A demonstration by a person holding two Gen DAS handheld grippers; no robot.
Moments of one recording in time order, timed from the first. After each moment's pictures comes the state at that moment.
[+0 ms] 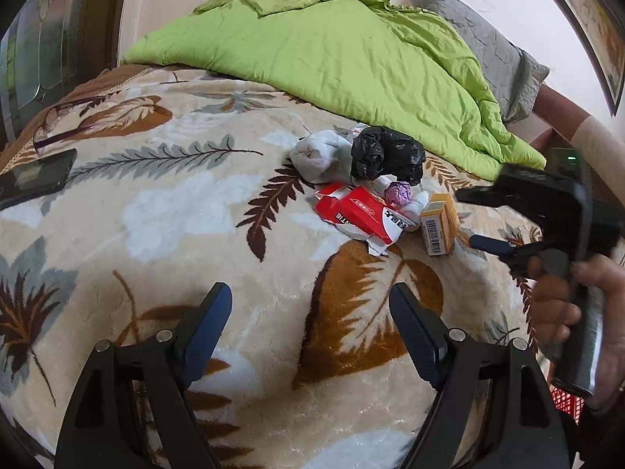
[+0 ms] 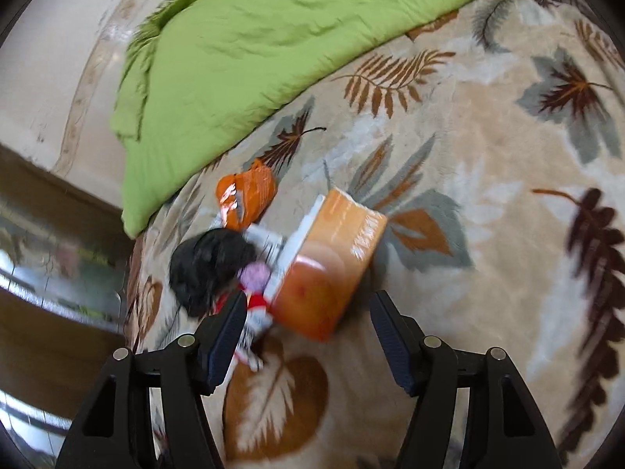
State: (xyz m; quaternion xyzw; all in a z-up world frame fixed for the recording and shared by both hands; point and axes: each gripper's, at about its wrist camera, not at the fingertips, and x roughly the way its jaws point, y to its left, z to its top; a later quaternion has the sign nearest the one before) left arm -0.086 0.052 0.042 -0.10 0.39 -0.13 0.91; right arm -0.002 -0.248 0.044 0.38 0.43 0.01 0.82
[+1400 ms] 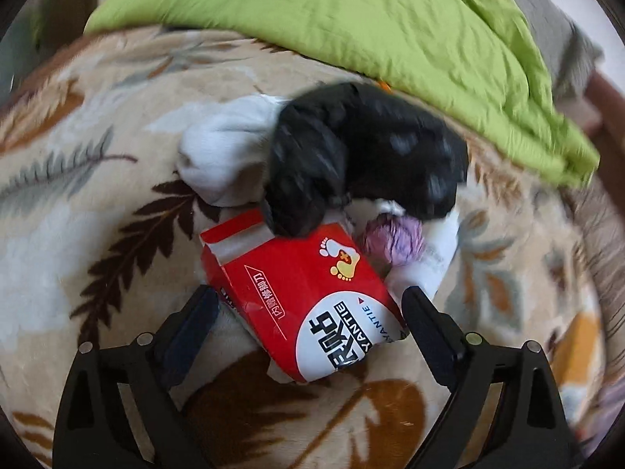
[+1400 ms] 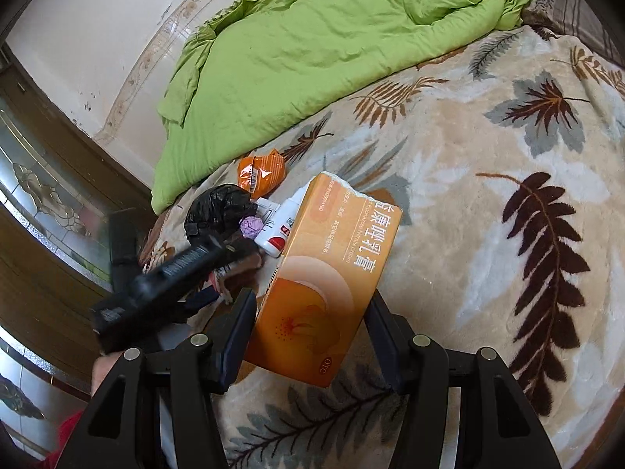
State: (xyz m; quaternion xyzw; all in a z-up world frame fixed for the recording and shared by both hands) left arm 0.042 -0.054 0.012 -0.07 0.48 -0.08 0.87; right arm -0.094 -0.262 0.037 0.32 0.36 0.07 0.87
